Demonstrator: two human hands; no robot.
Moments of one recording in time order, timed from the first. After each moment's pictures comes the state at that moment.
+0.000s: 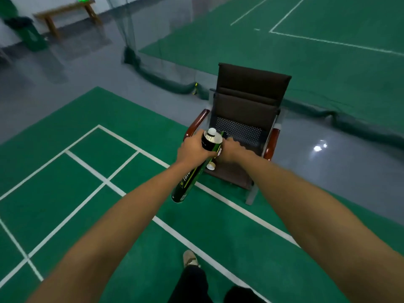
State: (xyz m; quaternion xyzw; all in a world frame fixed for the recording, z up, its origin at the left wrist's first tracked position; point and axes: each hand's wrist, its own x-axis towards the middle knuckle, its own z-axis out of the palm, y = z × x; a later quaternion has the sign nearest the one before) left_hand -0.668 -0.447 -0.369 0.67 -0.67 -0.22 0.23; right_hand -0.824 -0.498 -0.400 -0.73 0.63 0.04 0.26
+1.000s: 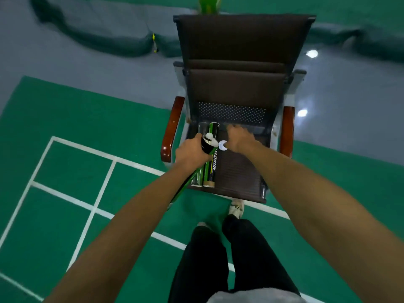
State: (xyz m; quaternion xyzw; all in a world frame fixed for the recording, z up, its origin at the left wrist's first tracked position) left_hand -0.733 -0.904 -0.541 0.66 -0.69 -0.28 -0.07; right_hand -0.904 -0.929 -0.596 -0.61 0.71 0.07 0.34
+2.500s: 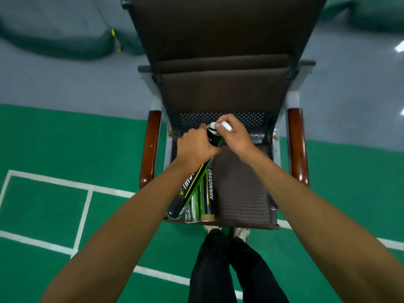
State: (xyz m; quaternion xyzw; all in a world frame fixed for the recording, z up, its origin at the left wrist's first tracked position) left_hand -0.797 -1.077 -0.677 0.59 -0.77 -0.23 -0.09; right_hand -0.930 -1.052 -0.741 -0.34 0.69 -0.42 0.48
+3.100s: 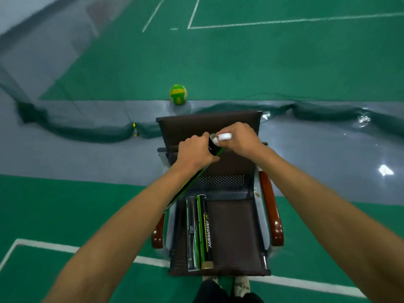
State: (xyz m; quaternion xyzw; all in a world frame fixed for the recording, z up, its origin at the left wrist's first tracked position) left_hand -0.828 -1.079 -0.396 0.49 -0.87 -0.08 0.01; right_hand -0.998 -1.040 -0.404 -0.59 0.71 -0.28 0.26
